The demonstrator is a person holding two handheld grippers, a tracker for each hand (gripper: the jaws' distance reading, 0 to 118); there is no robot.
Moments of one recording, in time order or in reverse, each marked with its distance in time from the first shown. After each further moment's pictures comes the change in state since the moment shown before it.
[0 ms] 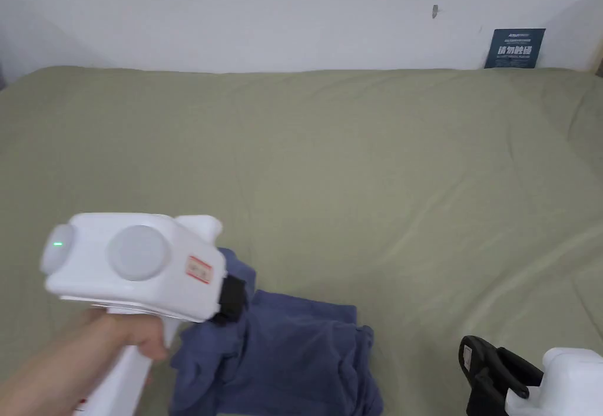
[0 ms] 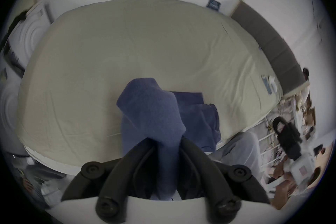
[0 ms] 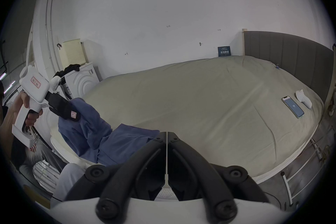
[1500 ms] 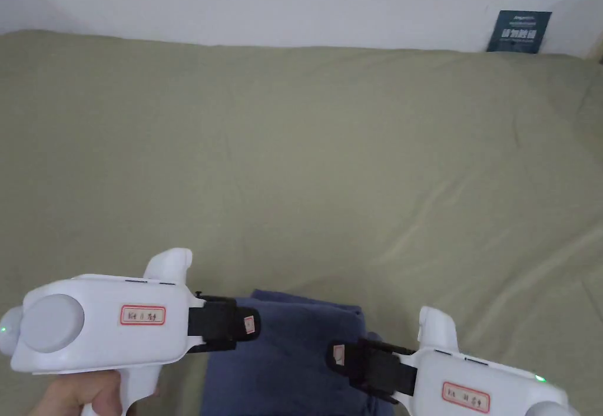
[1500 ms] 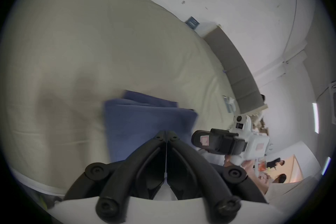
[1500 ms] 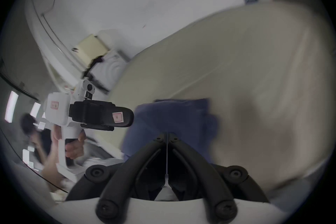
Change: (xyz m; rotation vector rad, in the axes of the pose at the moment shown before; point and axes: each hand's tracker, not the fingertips) left arm -0.108 -0.030 -0.049 0.128 -0.437 0.196; right arm -0.019 -0.025 -0.172 -0.470 0.596 -0.428
